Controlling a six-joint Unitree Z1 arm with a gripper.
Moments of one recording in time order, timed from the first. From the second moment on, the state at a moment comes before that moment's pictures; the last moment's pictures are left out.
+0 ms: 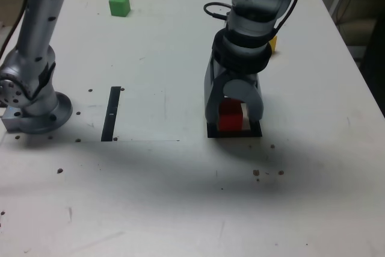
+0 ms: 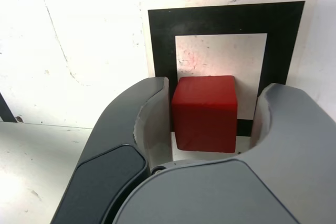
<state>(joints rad) -0.13 2.10 -1.55 1.20 0.05 -0.12</state>
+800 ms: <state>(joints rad) 0.01 2.00 -1.54 1.24 0.16 0.09</state>
